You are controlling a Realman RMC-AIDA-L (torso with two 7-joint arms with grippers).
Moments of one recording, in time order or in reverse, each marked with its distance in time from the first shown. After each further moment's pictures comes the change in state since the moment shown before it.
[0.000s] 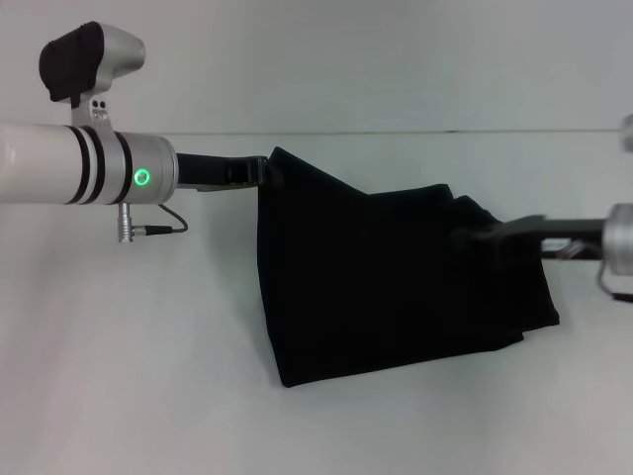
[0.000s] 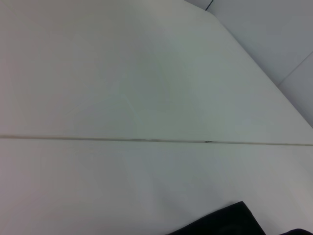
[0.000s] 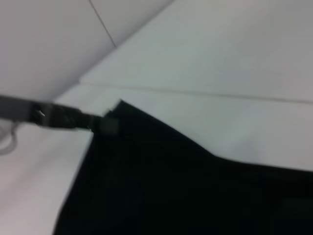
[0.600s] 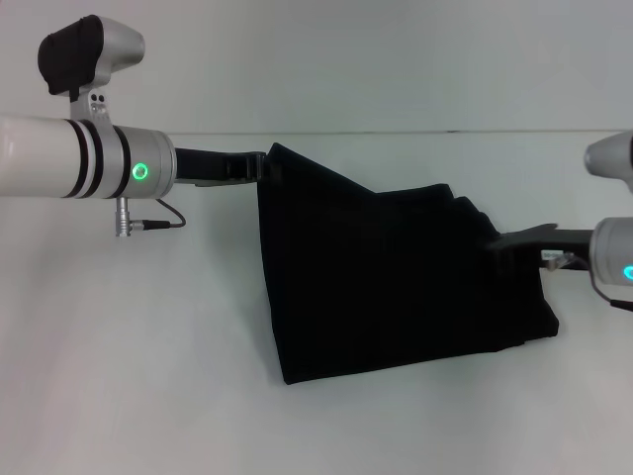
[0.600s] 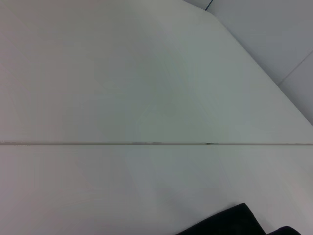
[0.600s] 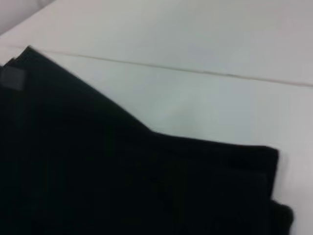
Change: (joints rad) left arm -0.009 0.008 0.001 0.000 0.008 0.002 -0.004; right arm -0.012 0.035 -0.125 0.024 0.009 0.281 -0.005
